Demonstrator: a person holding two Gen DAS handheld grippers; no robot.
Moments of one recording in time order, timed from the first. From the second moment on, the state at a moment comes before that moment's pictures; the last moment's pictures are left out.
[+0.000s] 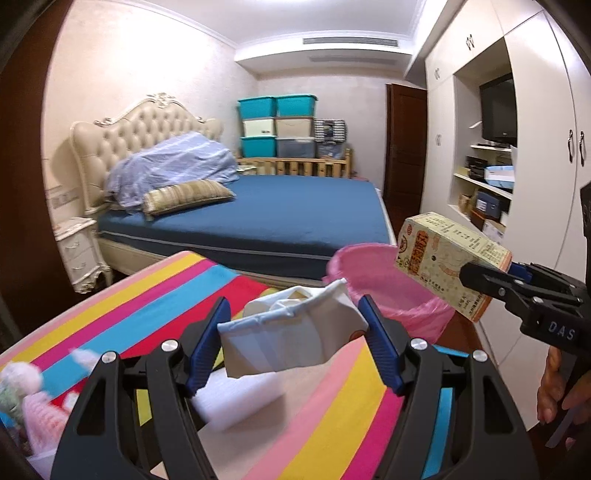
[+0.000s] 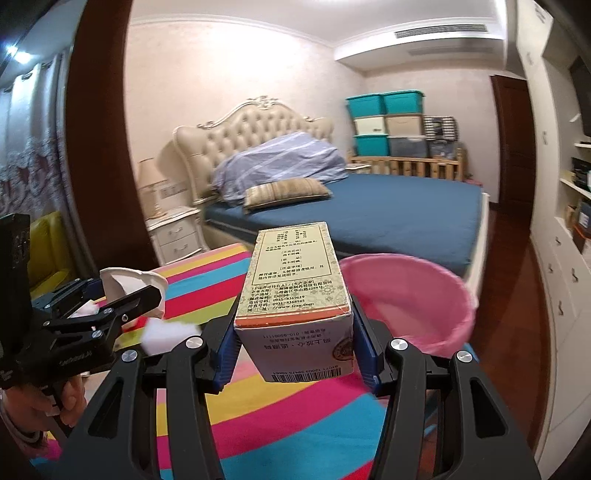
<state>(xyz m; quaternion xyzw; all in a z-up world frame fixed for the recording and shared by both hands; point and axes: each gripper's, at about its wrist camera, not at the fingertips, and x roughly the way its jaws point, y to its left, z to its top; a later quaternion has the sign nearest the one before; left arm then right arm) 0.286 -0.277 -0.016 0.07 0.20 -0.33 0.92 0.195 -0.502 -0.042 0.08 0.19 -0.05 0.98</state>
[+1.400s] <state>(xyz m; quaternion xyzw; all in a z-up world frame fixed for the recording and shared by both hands) 0.346 -0.357 -0.044 0.07 0.25 -0.29 0.92 0.232 -0.604 -0.080 0.15 0.21 -0.08 0.96</state>
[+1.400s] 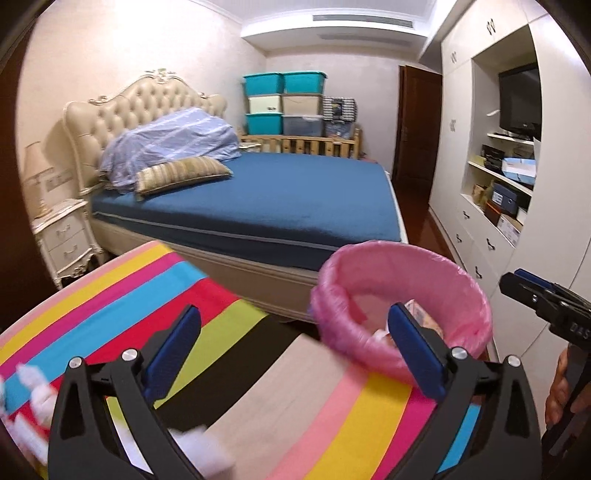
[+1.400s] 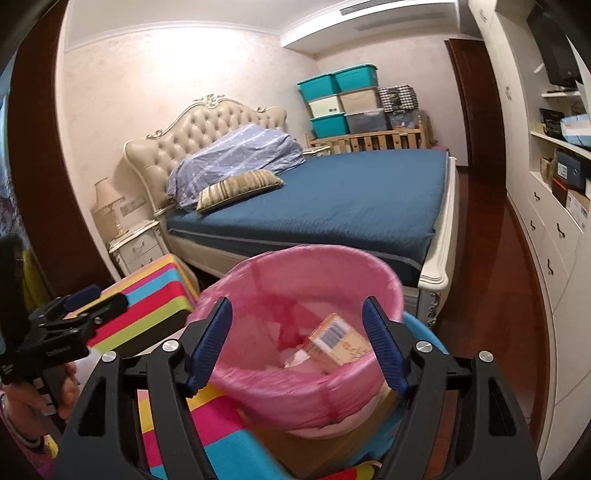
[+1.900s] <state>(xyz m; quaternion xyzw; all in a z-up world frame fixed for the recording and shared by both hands) 0.255 -0.174 -0.038 0.08 0.23 -0.16 0.96 0.246 -0.475 -0.077 0.12 0.25 0.03 0.96</state>
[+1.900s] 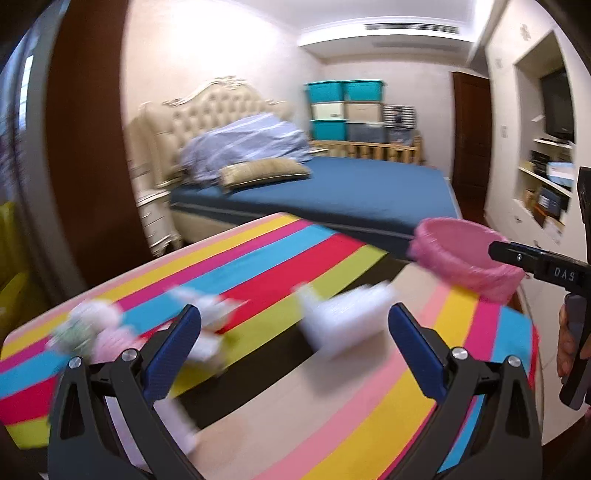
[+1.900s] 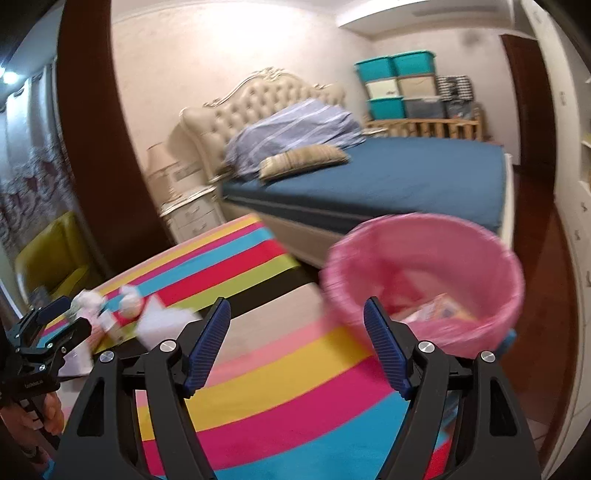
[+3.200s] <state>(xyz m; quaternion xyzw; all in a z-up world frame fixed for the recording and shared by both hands) 0.252 -0.046 -0.078 -0.02 0.33 -0.07 0.94 0.308 -0.358 -0.106 0.09 0.35 0.12 0.93</state>
